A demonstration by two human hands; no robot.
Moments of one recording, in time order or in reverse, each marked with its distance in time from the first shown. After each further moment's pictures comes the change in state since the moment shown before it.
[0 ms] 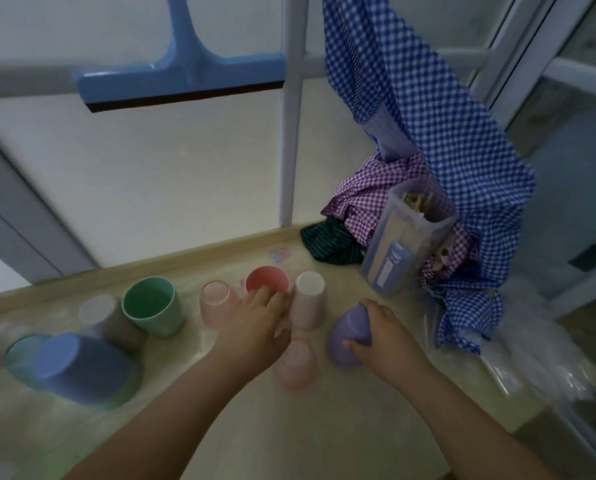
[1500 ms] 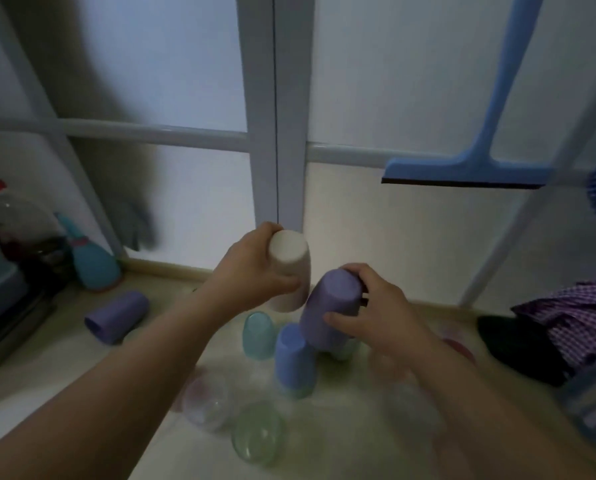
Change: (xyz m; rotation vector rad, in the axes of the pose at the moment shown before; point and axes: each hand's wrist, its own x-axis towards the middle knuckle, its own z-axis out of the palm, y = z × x) left_hand -0.140 -0.134 -0.218 -0.360 0.489 -0.515; right_hand -0.019 -0.294 0.018 0.382 -0.108 -0.703
